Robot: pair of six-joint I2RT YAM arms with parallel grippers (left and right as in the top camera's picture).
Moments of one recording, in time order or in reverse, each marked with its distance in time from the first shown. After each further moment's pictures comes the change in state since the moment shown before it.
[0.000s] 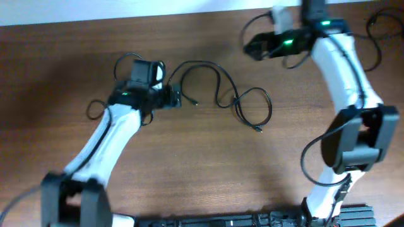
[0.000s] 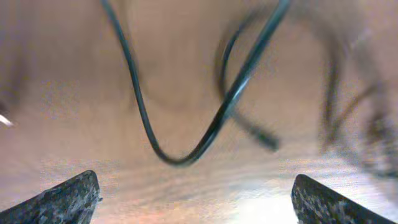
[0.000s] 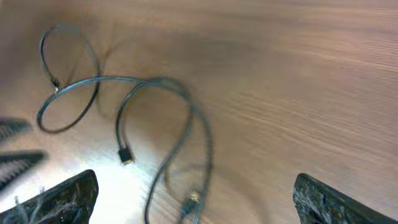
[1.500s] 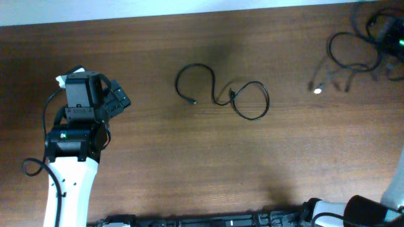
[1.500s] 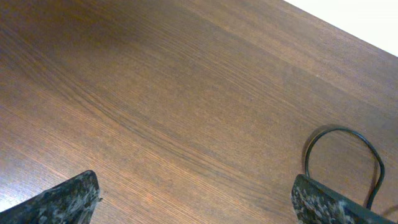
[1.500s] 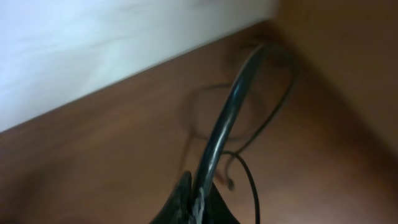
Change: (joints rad) left arm 0.224 -0.435 0.027 -0.298 -0.301 -0.240; right arm -0.463 -0.506 -0.008 -0.110 0.575 0.212
